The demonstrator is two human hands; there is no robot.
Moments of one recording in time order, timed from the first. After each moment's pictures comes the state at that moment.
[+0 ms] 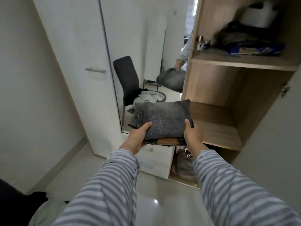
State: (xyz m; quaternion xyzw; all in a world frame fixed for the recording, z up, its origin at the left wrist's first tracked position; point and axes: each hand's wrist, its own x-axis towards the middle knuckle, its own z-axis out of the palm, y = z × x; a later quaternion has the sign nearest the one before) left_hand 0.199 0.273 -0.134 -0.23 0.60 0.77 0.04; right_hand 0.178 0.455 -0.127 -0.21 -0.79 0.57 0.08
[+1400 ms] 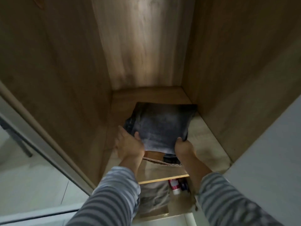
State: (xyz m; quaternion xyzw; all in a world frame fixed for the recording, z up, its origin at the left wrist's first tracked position) left_hand -0.223 0.572 -0.393 -0.08 0.93 0.36 -0.04; right_hand -0.172 0.719 -0.395 -0.41 -0.79 0.46 0.00
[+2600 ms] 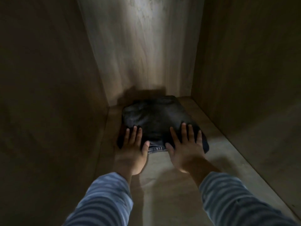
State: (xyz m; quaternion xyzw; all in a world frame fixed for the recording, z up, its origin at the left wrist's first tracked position) left_hand -0.358 0.590 -0.452 0.17 0.98 0.09 0.04; right_hand -0.295 0.761 -0.448 -0.14 -0.99 0.02 0.00
